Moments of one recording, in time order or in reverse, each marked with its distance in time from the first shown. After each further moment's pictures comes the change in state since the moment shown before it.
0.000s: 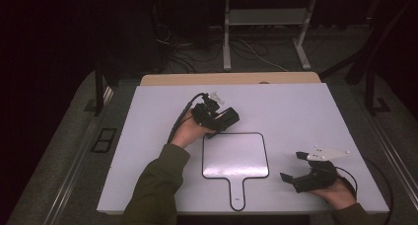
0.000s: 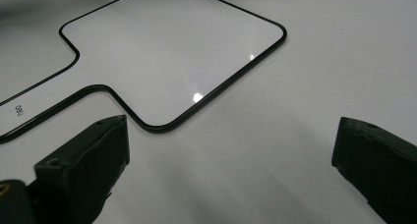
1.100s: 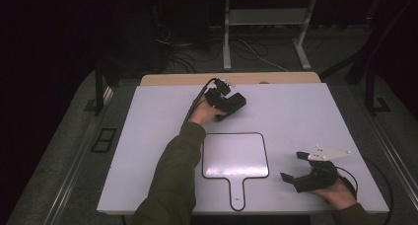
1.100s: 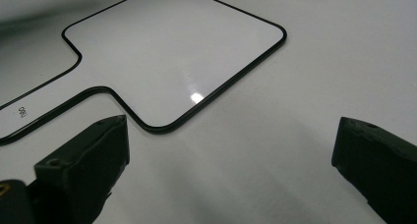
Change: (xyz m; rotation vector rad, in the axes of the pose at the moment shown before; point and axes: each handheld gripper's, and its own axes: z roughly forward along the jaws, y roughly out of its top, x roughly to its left) left arm 0.047 0.045 0.056 0.032 0.044 -0.018; right arm -0.001 0.000 -0.001 -0.010 0.007 0.006
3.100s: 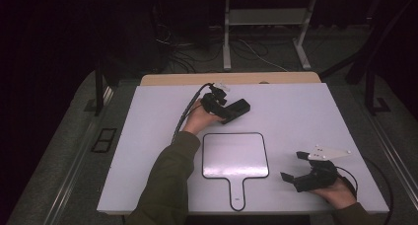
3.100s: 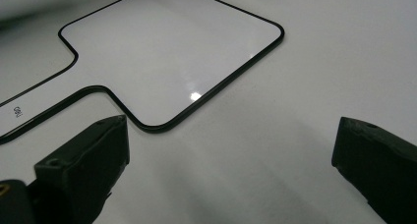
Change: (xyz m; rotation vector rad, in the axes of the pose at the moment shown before) left arm -0.018 -0.024 -0.021 -0.190 -0.075 -0.031; right arm -0.002 -0.001 0.001 0.001 0.000 0.004
